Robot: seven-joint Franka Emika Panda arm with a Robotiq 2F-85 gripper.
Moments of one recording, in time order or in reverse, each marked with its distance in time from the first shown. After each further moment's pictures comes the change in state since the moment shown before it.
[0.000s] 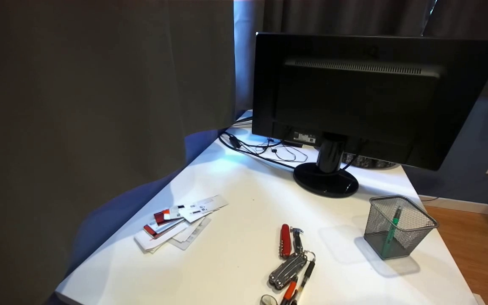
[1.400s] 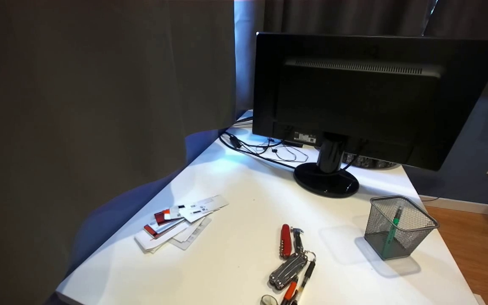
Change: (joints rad) arm -0.052 -0.143 0.239 -0.107 -0.146 0.041 0.027
